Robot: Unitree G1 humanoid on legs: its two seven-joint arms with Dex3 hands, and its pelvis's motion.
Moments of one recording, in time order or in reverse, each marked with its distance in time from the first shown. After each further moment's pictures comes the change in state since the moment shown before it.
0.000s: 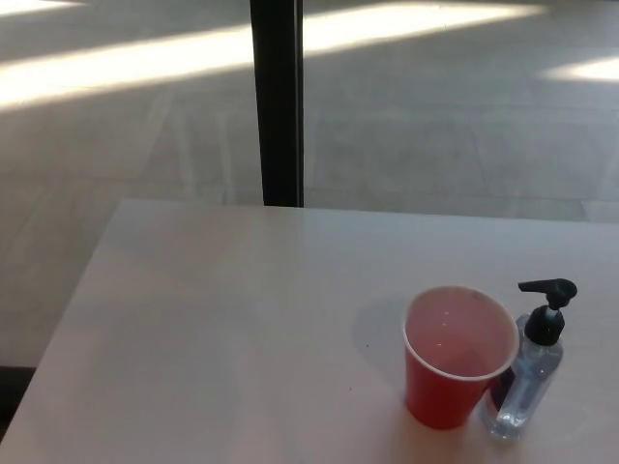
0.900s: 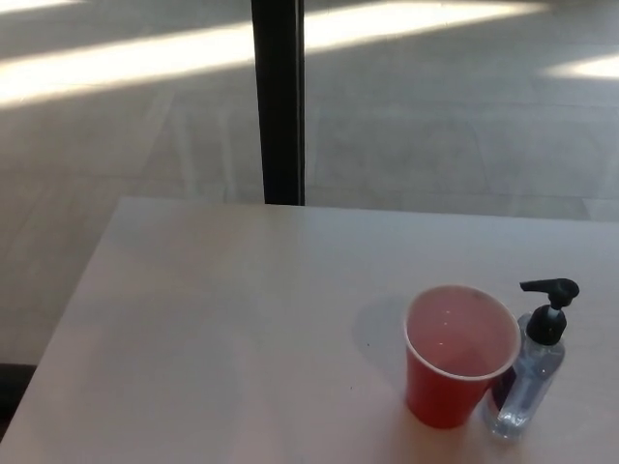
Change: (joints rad) left_arm -0.034 0.004 0.147 -0.069 -0.136 0.144 -0.003; right_arm -0.488 -0.327 -0.282 0.007 0.209 0.235 -0.178
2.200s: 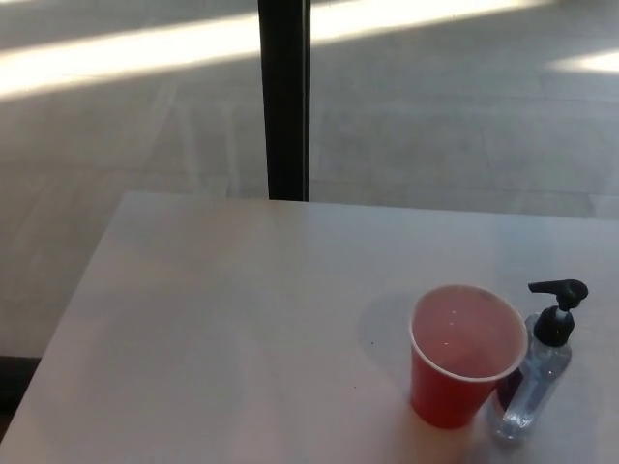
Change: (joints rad) left_arm 0.033 -0.063 -0.086 0.007 0.011 -0.060 0.074; right_arm -0.601 0.401 0.441 -0.720 0.094 0.093 0.081
